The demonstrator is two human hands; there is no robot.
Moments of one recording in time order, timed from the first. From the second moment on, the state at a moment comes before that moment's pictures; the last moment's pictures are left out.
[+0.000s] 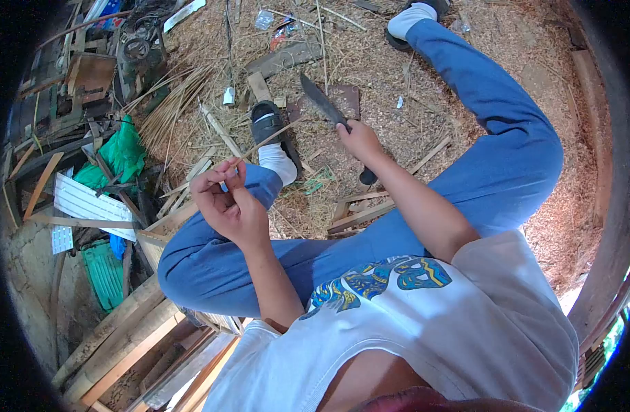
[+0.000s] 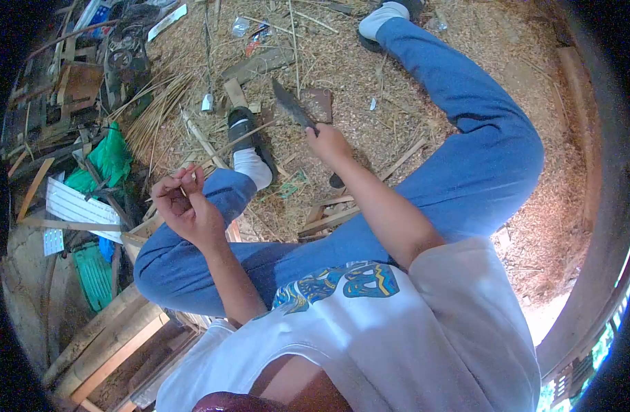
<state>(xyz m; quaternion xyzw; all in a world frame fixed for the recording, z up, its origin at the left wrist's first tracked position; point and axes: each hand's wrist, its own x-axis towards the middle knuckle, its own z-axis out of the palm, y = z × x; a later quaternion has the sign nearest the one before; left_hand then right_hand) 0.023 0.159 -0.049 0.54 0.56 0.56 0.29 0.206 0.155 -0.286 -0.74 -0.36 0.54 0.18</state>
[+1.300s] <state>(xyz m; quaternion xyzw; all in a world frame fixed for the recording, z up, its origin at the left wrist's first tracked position) 0.046 0.145 -0.055 0.61 0.51 0.53 0.29 0.196 0.159 -0.281 -0.72 -0.28 0.59 0.24</state>
